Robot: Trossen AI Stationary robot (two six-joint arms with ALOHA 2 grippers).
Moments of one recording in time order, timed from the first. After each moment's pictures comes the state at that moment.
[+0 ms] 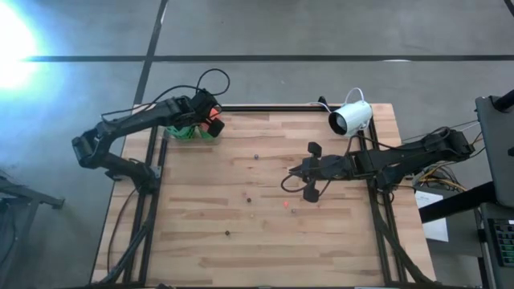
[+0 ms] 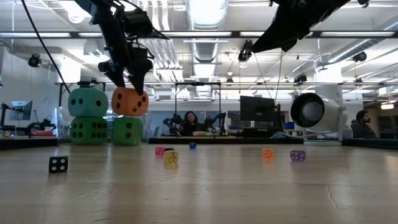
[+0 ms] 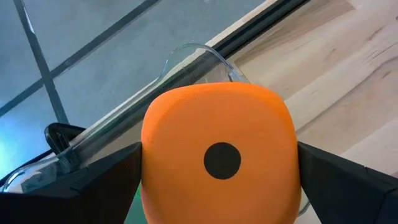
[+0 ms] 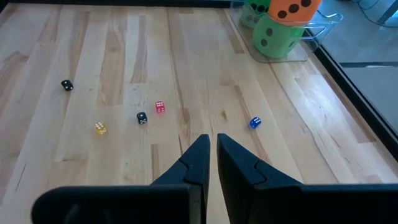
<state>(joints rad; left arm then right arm) 0.59 1.39 1.09 -0.78 -0.39 -0.23 0.16 1.18 0.79 -0.20 0.31 0.13</state>
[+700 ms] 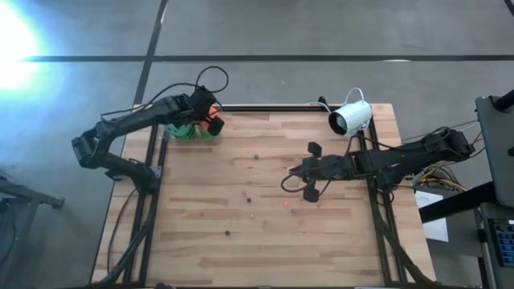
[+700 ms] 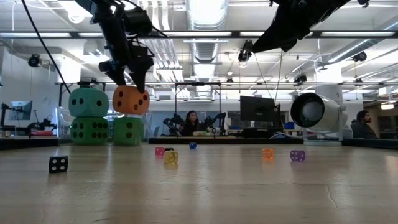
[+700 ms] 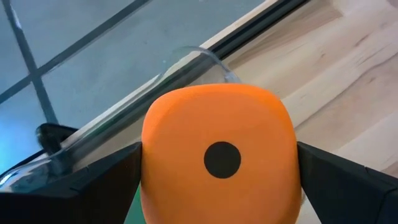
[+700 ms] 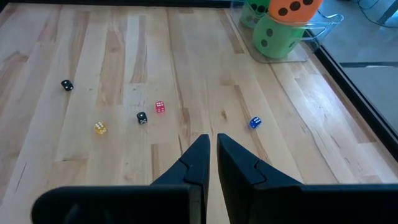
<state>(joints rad) 0.61 1.39 1.12 -0.80 -0.35 -0.24 0.16 1.18 0.79 -0.20 0.31 0.13</state>
